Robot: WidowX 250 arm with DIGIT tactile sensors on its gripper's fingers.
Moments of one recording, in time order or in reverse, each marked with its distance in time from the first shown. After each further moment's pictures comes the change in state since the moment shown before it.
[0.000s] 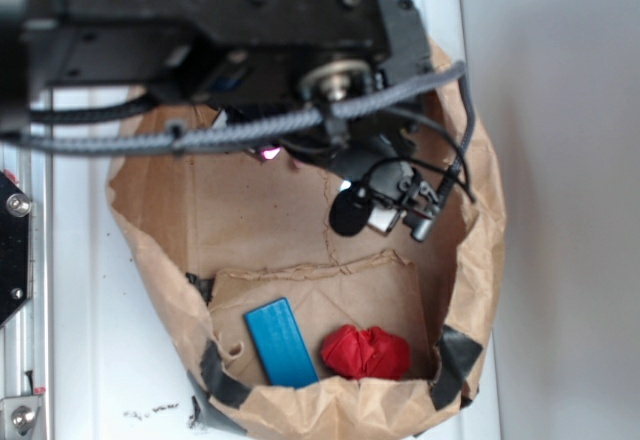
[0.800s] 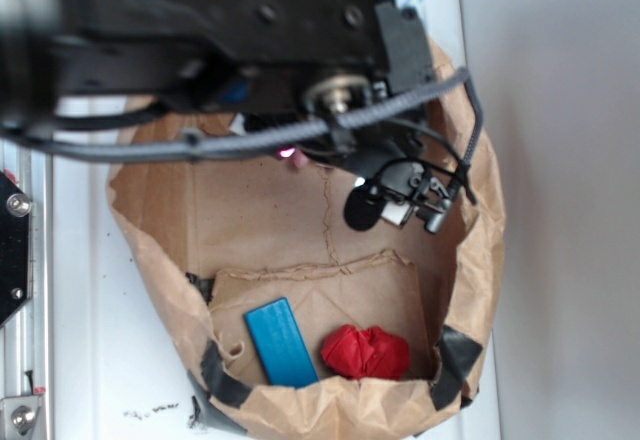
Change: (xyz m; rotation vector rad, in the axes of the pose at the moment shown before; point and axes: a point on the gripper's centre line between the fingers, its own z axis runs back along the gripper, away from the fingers) arm 0.006 -0.005 -0.032 -0.009 -0.051 0.014
